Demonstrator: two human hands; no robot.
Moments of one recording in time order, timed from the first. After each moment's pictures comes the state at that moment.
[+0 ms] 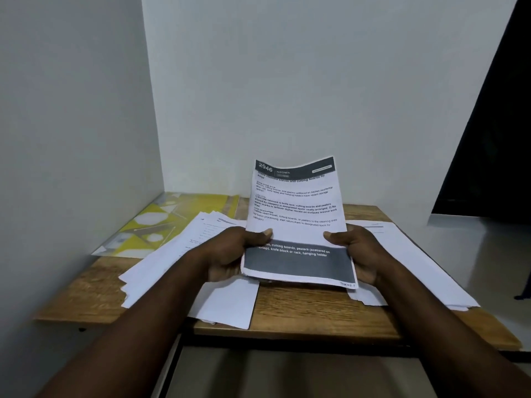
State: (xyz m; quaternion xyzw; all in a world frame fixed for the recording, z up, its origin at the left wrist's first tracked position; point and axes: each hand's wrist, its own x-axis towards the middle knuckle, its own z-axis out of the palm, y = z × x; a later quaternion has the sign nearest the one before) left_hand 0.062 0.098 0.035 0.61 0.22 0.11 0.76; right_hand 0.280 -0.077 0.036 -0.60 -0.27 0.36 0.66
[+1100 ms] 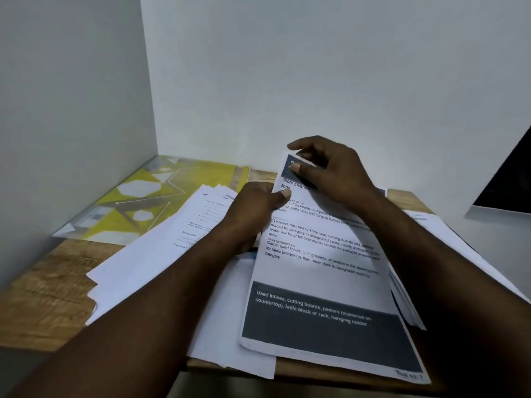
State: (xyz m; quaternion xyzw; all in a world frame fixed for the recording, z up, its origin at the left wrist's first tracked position) left_hand 0.132 0.166 0.010 0.63 0.21 0.32 0.68; right_hand 0.285 0.074 0.077 -0.66 -0.59 -0.01 0.46
